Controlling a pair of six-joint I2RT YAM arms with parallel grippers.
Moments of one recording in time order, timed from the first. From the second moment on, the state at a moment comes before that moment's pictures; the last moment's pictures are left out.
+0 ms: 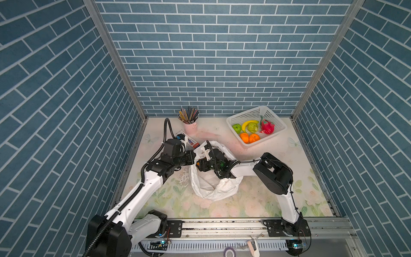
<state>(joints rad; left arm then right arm) -0.36 1.09 0.82 -0.39 0.25 -0.50 0.96 2.11 1.17 0.38 -0.12 0.56</state>
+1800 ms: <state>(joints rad) -0.36 1.14 0.80 -0.36 0.26 -0.51 1.09 1.33 0.78 0.27 0.00 0.44</state>
